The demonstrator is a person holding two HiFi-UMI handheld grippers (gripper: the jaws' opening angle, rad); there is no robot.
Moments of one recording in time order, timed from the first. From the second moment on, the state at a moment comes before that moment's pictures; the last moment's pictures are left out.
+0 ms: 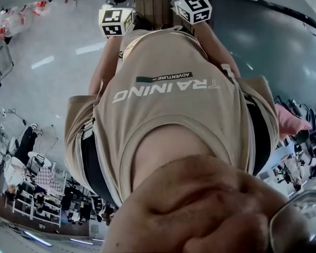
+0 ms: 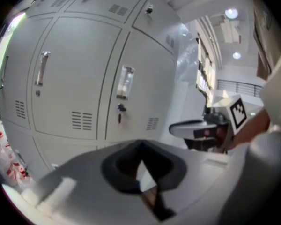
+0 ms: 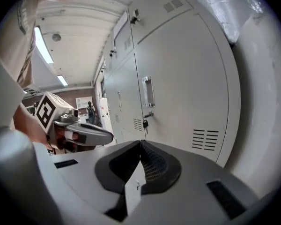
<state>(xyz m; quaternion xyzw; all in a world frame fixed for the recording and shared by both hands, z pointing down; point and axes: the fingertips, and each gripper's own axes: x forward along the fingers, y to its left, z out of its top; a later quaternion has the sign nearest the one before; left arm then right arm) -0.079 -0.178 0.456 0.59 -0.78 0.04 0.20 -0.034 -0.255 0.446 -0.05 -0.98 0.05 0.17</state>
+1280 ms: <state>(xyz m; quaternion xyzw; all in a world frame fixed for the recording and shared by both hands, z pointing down) 0.047 -0.119 0.334 0.56 -0.82 0.03 0.07 0.101 -0.194 0.342 -0.10 -0.99 0.00 0.07</state>
